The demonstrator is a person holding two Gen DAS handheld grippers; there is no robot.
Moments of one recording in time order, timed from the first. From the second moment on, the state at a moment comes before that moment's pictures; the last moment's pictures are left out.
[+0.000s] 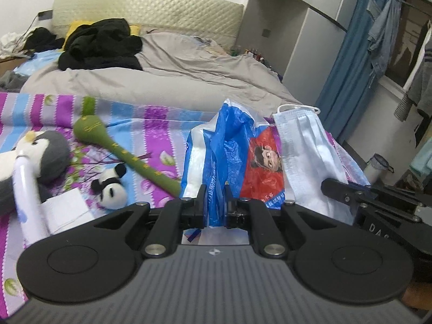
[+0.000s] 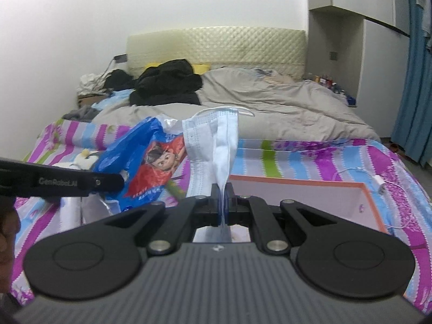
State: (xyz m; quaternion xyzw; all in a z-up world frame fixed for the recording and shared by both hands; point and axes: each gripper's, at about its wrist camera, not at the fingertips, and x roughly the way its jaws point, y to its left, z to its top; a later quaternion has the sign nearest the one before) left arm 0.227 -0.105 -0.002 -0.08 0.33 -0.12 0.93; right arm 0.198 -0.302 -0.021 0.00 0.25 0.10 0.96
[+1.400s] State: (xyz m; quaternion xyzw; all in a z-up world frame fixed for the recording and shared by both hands) left arm 0.298 -0.240 -0.083 0.01 0.43 -0.19 0.88; right arm 0.231 -0.409 -0.101 0.09 0.38 0.01 0.92
